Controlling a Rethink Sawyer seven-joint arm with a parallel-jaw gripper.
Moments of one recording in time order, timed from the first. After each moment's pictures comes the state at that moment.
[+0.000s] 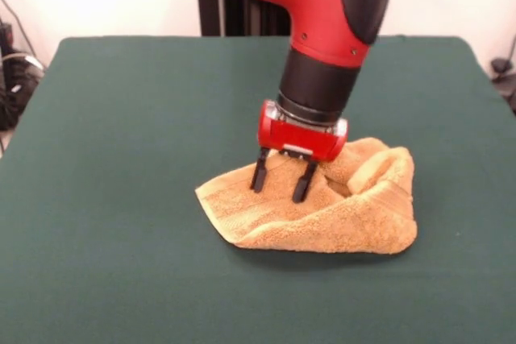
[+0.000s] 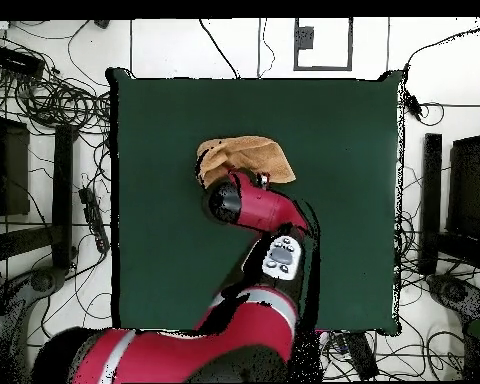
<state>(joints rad) 0.10 -0.24 -0.33 1.44 0.27 0.16 1.61</state>
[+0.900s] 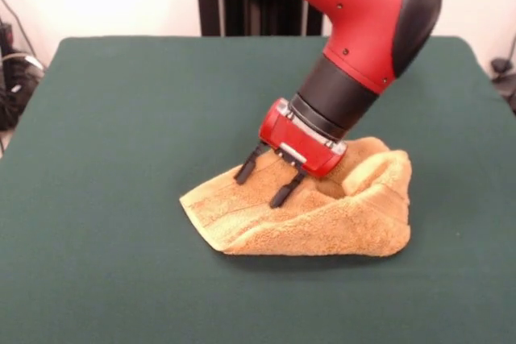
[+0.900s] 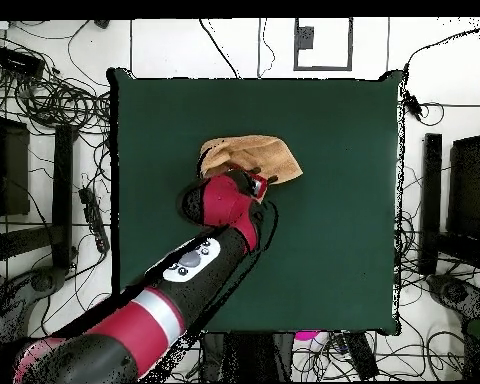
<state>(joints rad) 0.40 0.09 -0.78 1.32 0.59 0.17 1.94</state>
